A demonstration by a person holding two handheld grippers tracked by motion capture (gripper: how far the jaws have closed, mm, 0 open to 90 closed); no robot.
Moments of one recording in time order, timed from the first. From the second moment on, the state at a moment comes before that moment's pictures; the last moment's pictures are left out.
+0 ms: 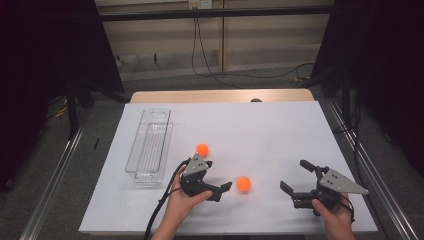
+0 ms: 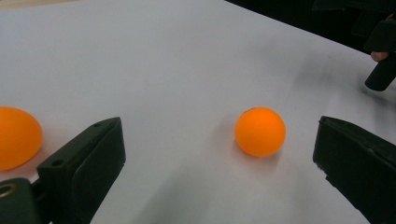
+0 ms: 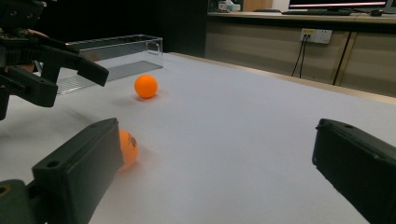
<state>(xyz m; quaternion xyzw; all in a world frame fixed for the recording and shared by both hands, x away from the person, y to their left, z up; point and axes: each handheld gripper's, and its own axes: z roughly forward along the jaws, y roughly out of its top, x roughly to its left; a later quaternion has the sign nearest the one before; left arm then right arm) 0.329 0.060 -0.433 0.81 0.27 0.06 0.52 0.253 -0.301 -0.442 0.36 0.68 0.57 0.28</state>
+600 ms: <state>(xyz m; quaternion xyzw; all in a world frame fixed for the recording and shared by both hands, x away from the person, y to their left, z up) 0.328 0.053 -0.434 0.81 0.27 0.05 0.51 0.253 -0.301 -0.442 0.36 0.68 0.57 0.28</state>
